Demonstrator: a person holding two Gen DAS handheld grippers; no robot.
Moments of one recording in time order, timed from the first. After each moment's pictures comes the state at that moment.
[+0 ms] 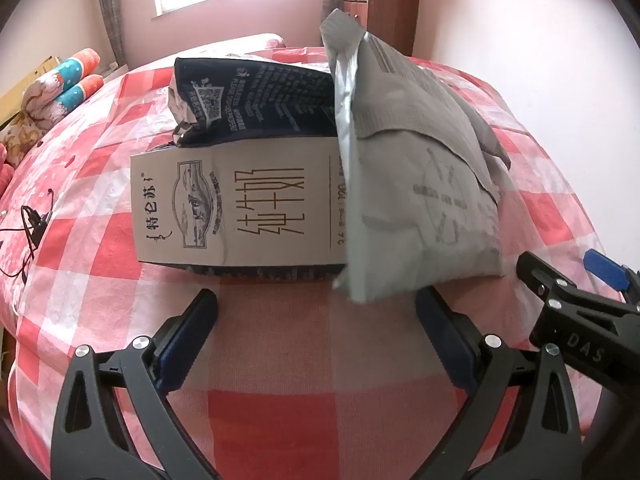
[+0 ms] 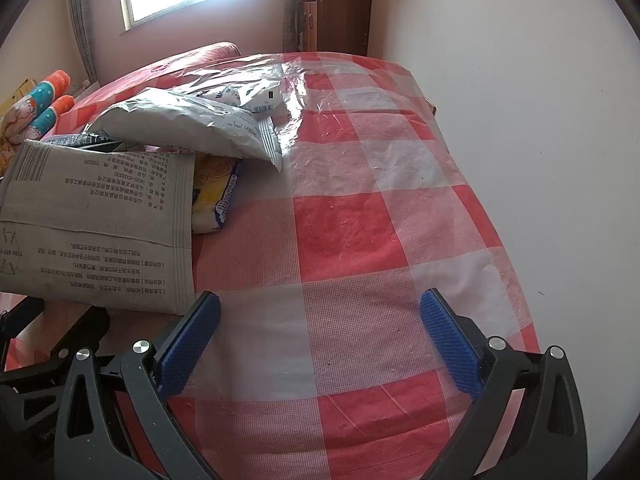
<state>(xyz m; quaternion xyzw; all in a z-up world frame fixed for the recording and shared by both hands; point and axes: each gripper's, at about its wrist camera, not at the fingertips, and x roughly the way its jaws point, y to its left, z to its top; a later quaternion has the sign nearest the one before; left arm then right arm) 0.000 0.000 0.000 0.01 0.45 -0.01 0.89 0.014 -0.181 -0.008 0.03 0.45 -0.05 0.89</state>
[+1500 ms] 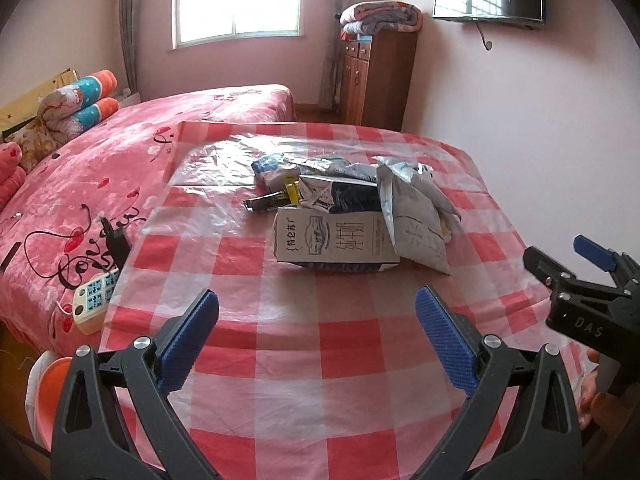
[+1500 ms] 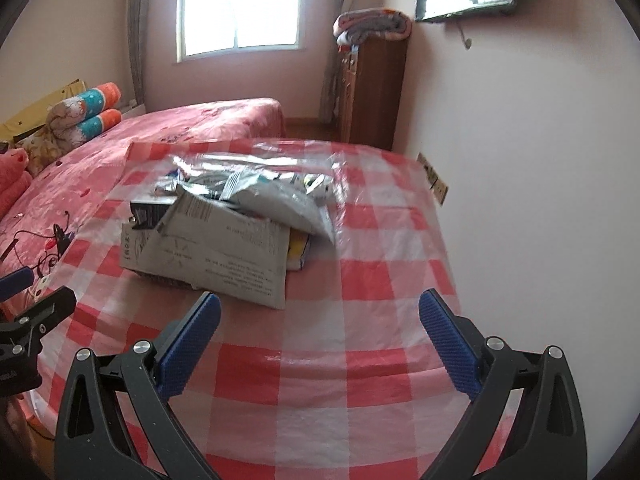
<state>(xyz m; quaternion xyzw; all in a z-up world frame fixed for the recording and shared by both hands) -0.100 0.076 0.104 -0.02 0.36 -0.03 0.93 -0.071 -0.150 0.099 -0.02 0.34 0.00 0.94</state>
